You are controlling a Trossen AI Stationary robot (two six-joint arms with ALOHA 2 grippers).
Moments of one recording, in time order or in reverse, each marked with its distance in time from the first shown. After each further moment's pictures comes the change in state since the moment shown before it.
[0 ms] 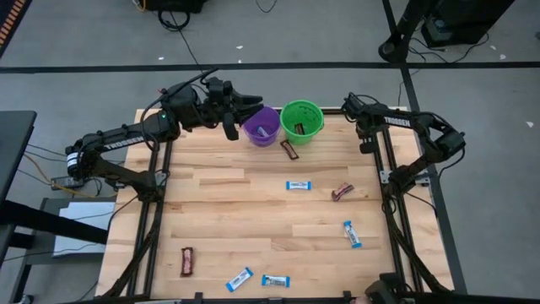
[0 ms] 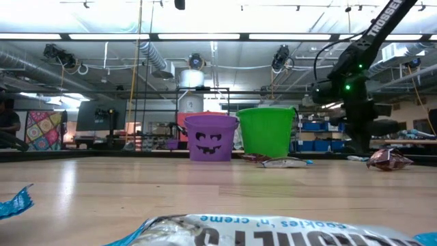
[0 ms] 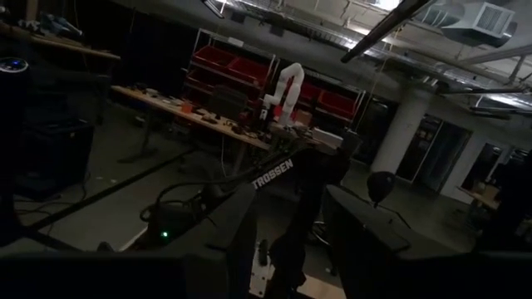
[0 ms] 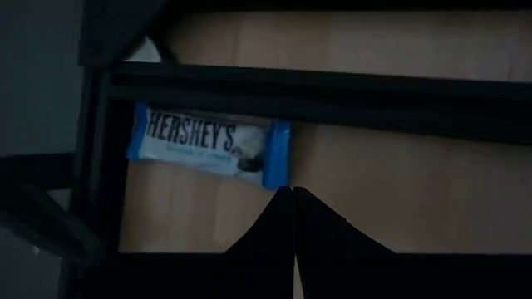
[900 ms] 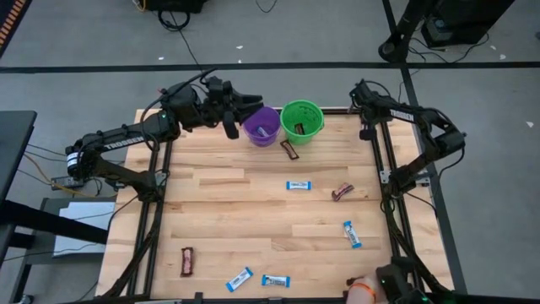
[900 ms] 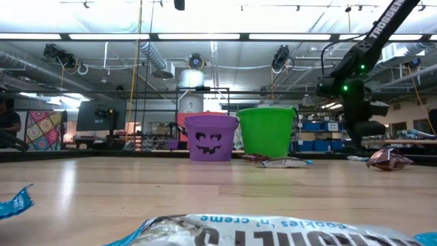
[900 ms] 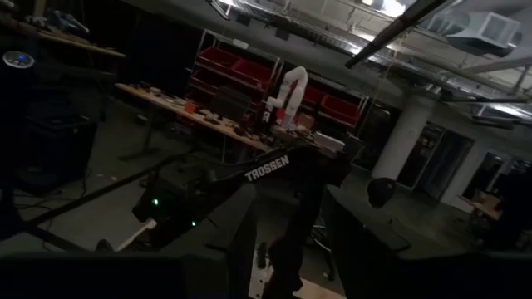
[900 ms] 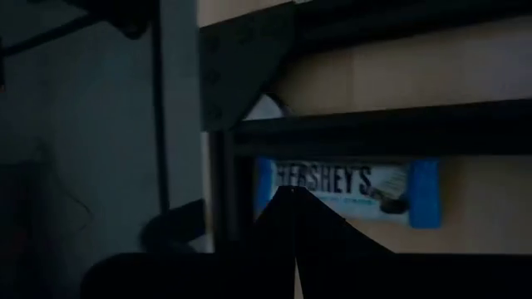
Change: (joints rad) left arm -0.001 0.000 0.000 0.006 -0.019 -0.031; right arm -0.147 0.021 0.058 0.162 0.029 0.001
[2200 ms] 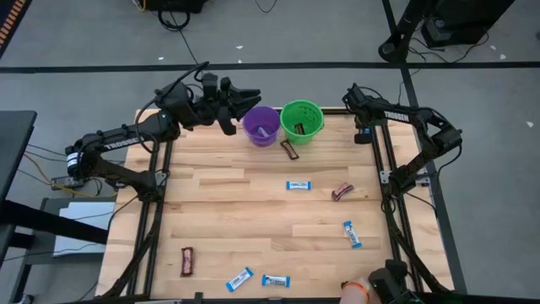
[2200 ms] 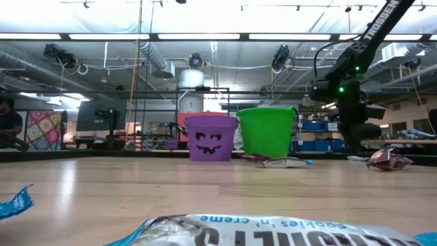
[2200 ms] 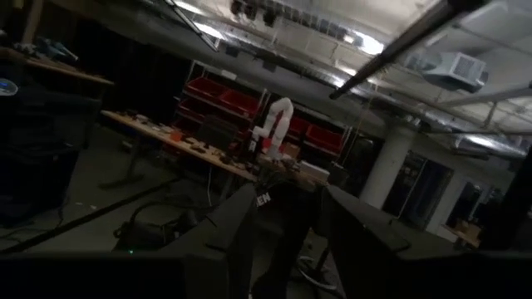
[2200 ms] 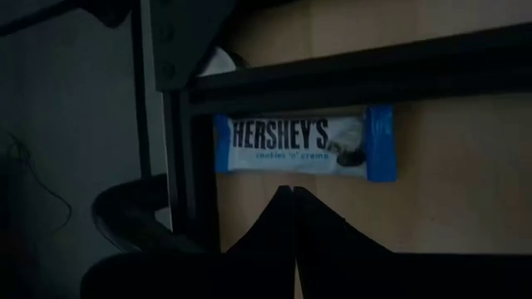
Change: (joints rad) left arm 0.002 0.000 0.000 0.113 -0.006 -0.043; right arm 0.069 0.027 0.000 -0.037 -0.019 0.091
